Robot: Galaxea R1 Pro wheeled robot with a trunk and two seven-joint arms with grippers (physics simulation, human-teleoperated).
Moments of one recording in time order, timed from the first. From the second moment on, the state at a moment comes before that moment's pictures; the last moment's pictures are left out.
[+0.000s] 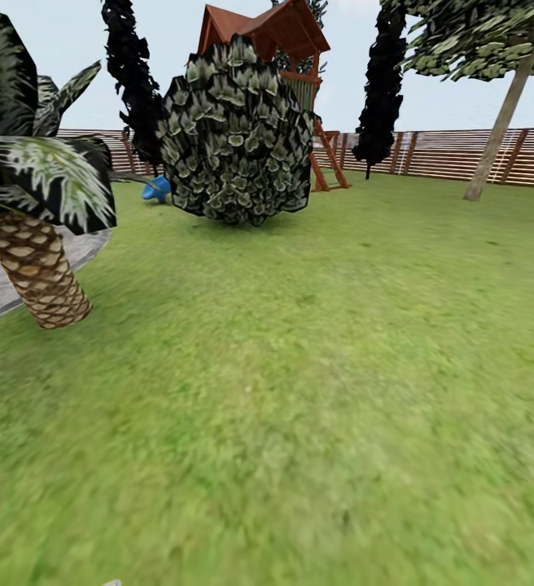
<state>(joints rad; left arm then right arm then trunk) -0.19 0.08 0.30 -0.36 0.01 -0.31 -0.01 -0.13 -0.04 0.00 -0.41 0.02 -0.34 0.00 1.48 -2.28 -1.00</state>
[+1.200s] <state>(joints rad) -0.19 0.08 0.30 -0.36 0.01 -0.31 -0.01 -0.13 -0.04 0.00 -0.41 0.02 -0.34 0.00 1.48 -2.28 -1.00</state>
